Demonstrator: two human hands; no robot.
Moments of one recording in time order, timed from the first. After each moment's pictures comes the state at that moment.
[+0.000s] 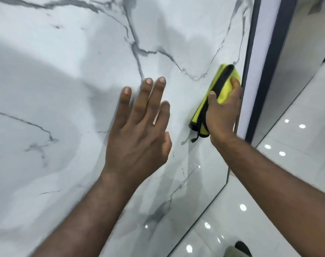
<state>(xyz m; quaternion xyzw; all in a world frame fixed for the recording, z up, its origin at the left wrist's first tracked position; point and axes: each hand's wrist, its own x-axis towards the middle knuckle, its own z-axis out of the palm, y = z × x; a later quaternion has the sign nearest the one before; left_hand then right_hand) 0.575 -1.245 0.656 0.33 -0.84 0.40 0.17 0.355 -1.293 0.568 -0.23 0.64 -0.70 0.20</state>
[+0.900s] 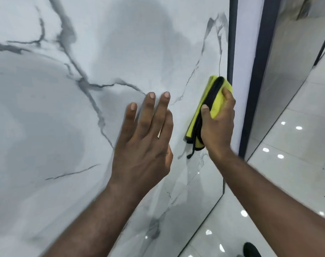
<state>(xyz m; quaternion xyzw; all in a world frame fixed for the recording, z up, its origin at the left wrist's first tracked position) 0.501 -1.281 0.637 0.33 -0.83 0.42 0.14 0.305 -1.308 0.550 -0.29 0.65 -0.68 0.14</state>
